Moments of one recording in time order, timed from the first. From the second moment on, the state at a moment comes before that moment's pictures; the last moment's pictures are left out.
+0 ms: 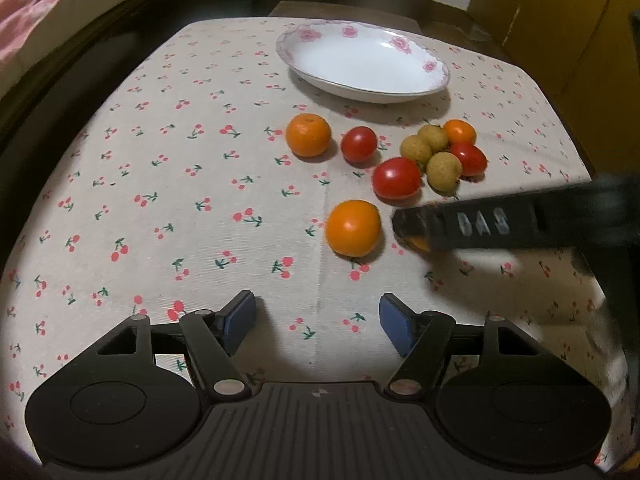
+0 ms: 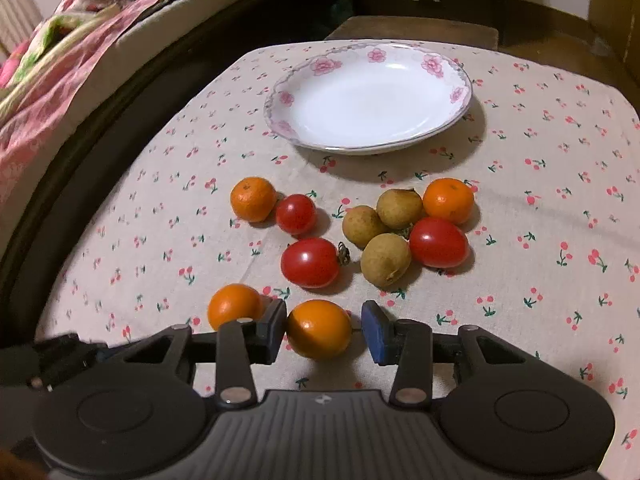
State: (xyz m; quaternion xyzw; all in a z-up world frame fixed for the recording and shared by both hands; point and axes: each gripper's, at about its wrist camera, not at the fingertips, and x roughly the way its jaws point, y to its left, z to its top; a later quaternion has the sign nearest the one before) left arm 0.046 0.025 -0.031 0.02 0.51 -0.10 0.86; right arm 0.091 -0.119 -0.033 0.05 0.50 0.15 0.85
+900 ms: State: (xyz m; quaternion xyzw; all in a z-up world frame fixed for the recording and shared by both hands) left arm 0.078 -0.009 -0.031 0.07 0.49 -0.12 0.86; right arm 0.072 -0.169 -0.025 0.09 0.50 0.12 0.85
